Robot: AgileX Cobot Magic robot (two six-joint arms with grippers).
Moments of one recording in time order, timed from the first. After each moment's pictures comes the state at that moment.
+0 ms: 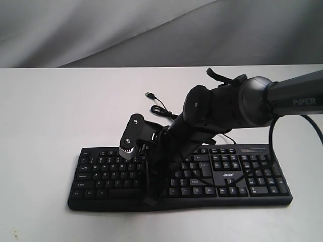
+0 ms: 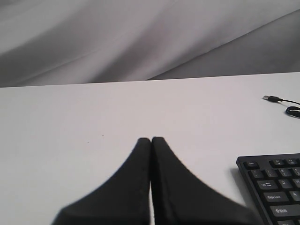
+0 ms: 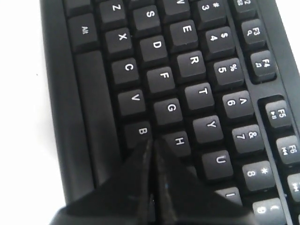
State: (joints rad) left arm 0.10 0.00 0.00 0.12 0.27 -0.07; right arm 0.68 2.02 -1.19 0.66 0.57 -1.19
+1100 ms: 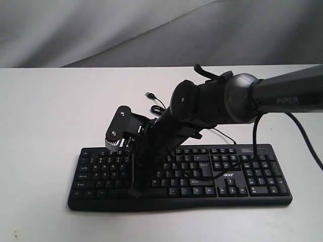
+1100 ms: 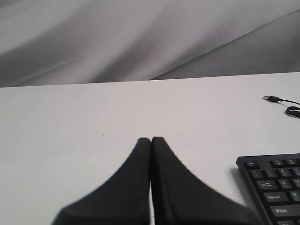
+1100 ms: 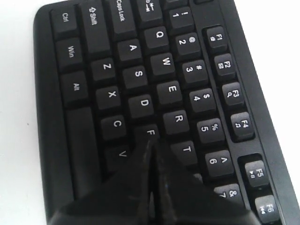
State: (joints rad) left arm 0.10 0.00 0.00 0.12 0.27 -0.07; right arm 0.71 2.06 -1.28 0.69 0.55 -1.19
